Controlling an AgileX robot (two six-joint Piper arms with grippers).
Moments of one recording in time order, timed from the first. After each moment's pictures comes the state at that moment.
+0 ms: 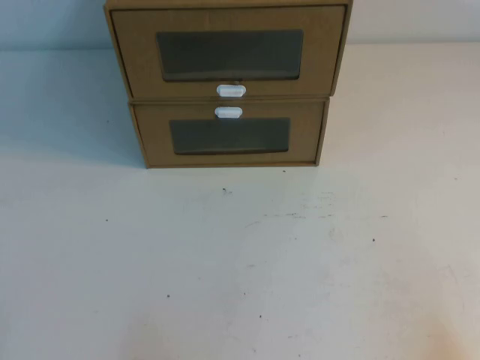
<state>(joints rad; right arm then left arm) 0.03 -0.01 0.02 0.25 0.36 -0.25 -0.02 -0.01 0.03 -0.03 0.39 0.21</state>
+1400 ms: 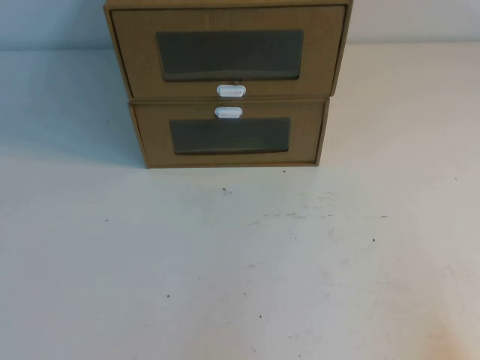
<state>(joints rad) 0.03 -0.01 0.02 0.25 0.36 -0.25 -0.02 -0.01 0.03 -0.61 0.16 0.17</state>
